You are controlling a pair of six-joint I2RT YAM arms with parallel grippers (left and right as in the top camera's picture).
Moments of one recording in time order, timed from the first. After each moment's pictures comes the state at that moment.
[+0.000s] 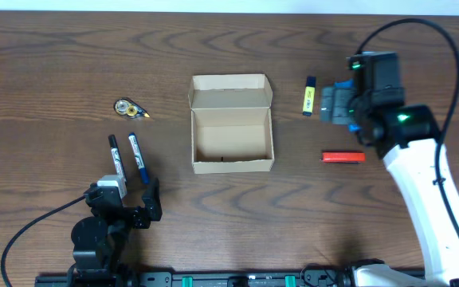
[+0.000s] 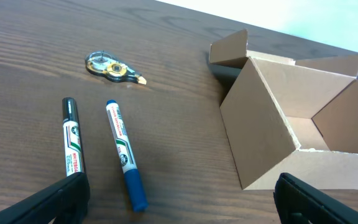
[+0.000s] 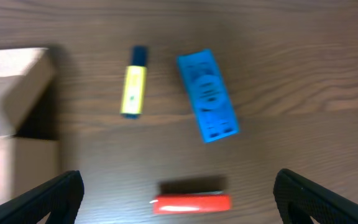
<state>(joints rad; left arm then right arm) -0.03 0.01 0.14 -0.51 0.18 -0.23 0.11 1.40 1.31 -0.86 0.20 0.14</state>
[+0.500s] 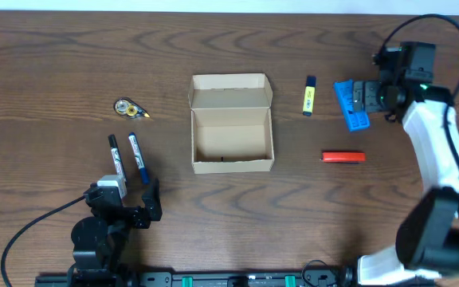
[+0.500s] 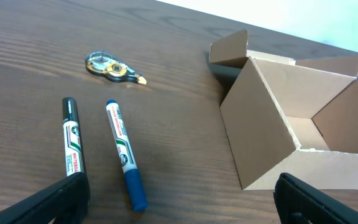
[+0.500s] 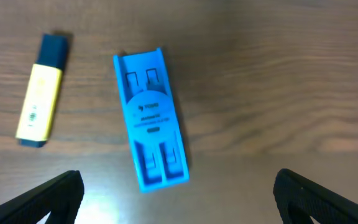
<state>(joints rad) -0.03 0.01 0.14 -0.51 0.18 -0.23 -0.15 1.72 1.31 -0.61 0.04 -0.19</state>
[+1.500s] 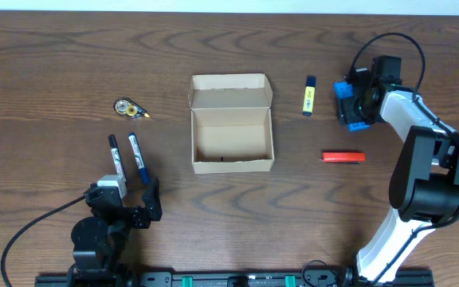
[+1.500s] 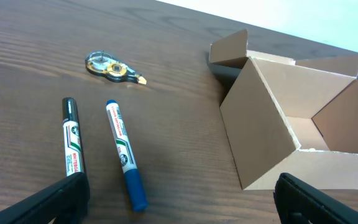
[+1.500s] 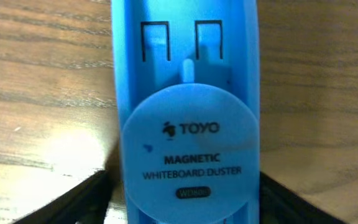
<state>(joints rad) -0.03 0.01 0.14 -0.51 0.18 -0.23 -0.15 2.04 1.31 -0.48 -0.04 -0.31</state>
